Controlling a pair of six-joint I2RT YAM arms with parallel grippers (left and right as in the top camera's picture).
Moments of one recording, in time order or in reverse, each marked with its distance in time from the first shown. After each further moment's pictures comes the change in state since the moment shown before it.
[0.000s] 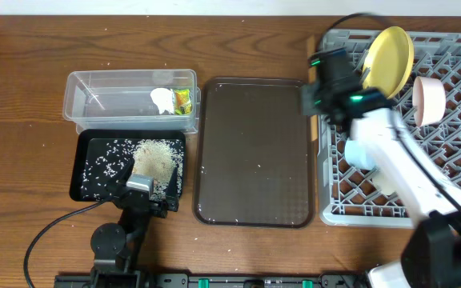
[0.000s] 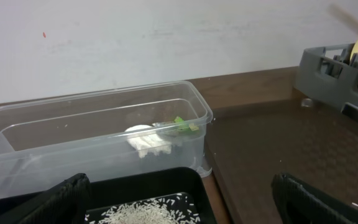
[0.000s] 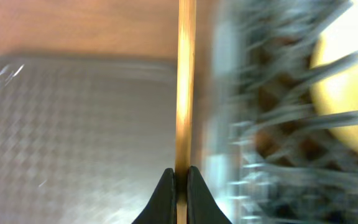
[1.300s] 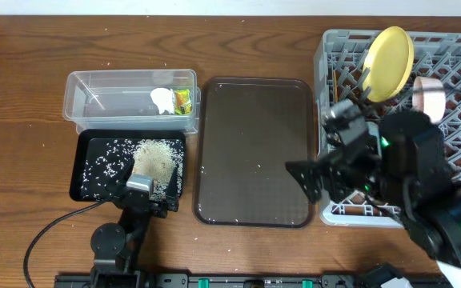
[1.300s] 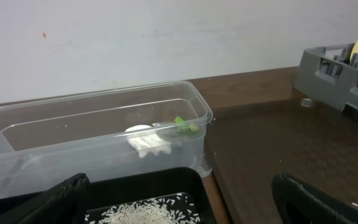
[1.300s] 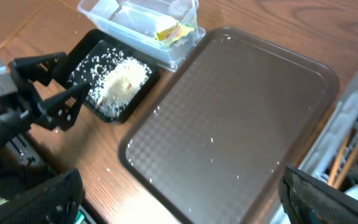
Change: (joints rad) left arm 0.000 0.000 0.000 0.000 0.000 0.000; right arm 0.189 -0.653 -0.007 -0.435 -0.424 -0.153
